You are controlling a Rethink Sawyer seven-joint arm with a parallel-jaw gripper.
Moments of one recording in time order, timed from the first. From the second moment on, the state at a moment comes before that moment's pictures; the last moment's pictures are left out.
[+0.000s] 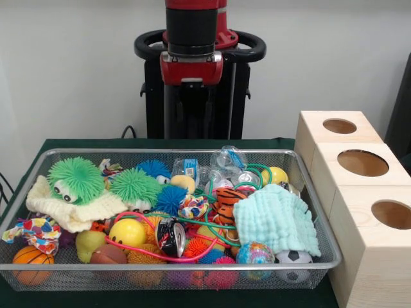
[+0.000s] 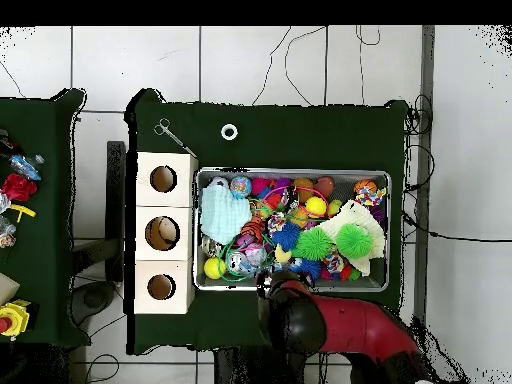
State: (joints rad) arm -0.60 -0.95 0.25 2.15 -0.32 0.32 1.57
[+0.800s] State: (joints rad) arm -0.51 -0.79 0.28 1.90 -0.35 0.39 1.57
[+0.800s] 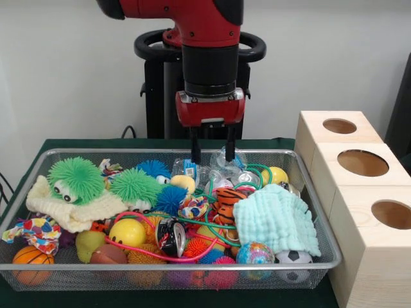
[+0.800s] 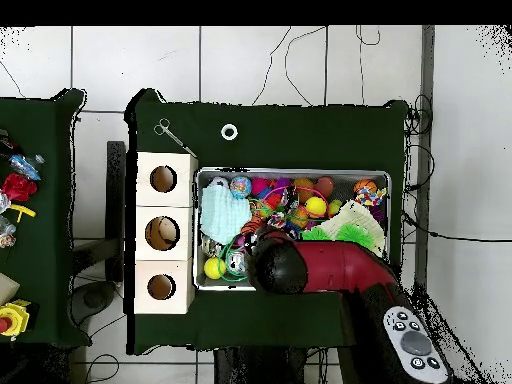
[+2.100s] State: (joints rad) arm -0.48 -0.70 0.29 1.77 -0.35 0.41 1.57
